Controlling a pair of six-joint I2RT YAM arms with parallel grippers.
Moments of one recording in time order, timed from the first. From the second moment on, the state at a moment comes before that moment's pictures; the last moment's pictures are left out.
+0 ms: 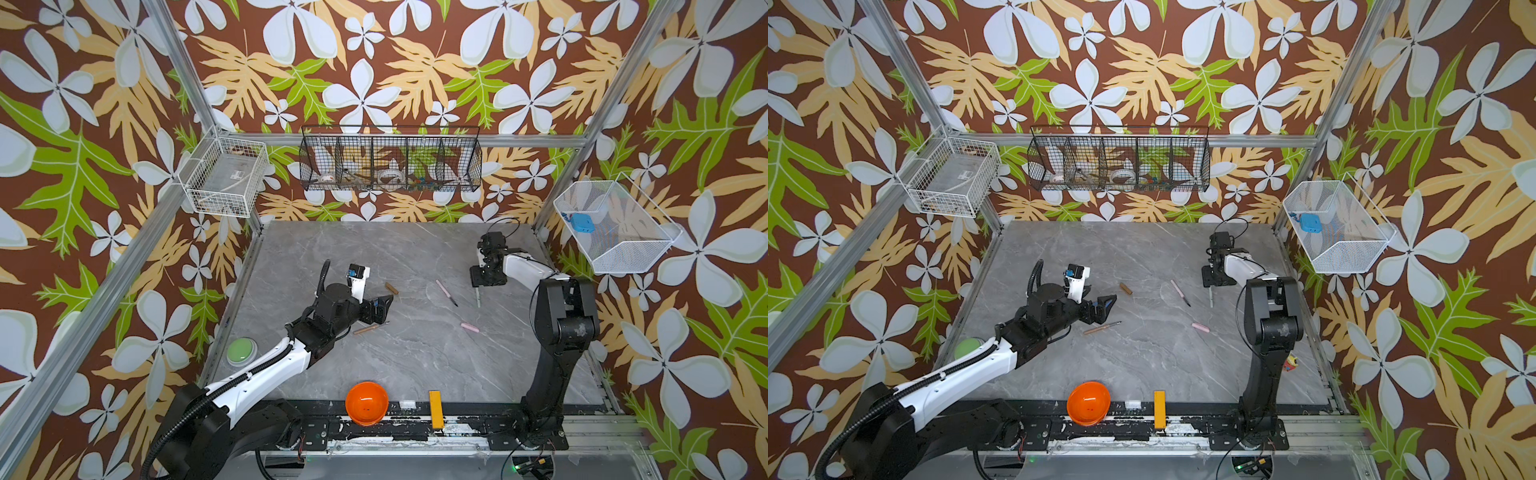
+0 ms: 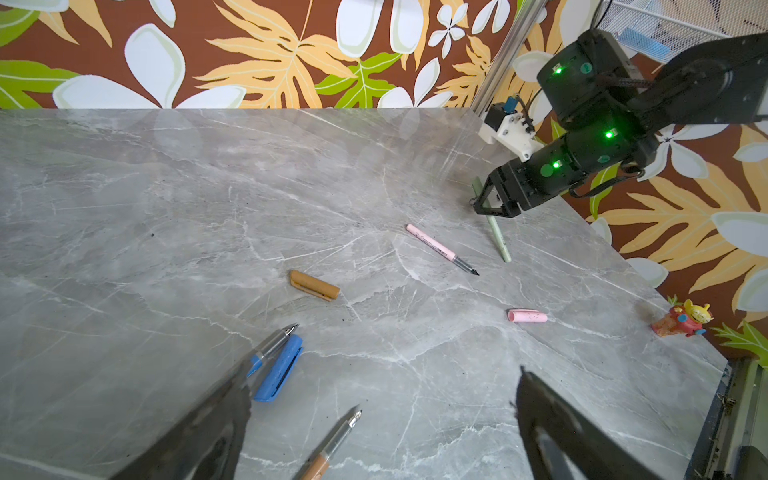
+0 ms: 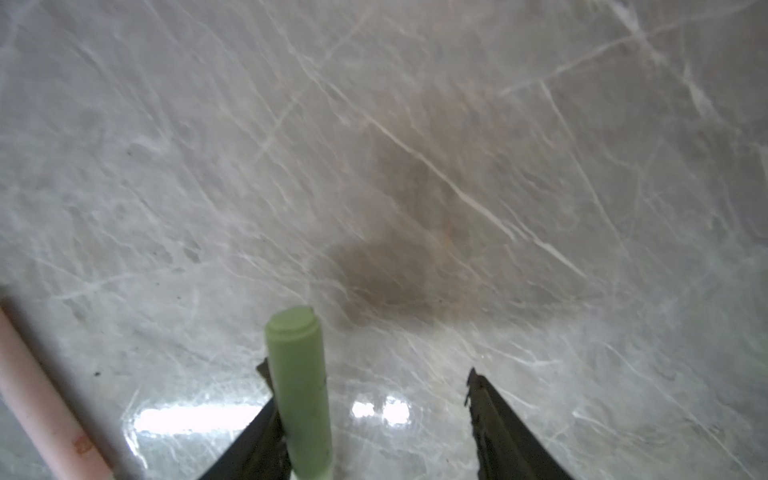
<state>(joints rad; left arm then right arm) -0.59 1.15 0.65 0.12 0.05 -0.30 0.06 1.99 1.41 -0.61 0.10 0.01</state>
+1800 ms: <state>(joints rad) -0.58 1.63 0.88 -0.42 -0.02 -0.16 0.36 1.50 1.01 -0.43 -0.41 0.12</state>
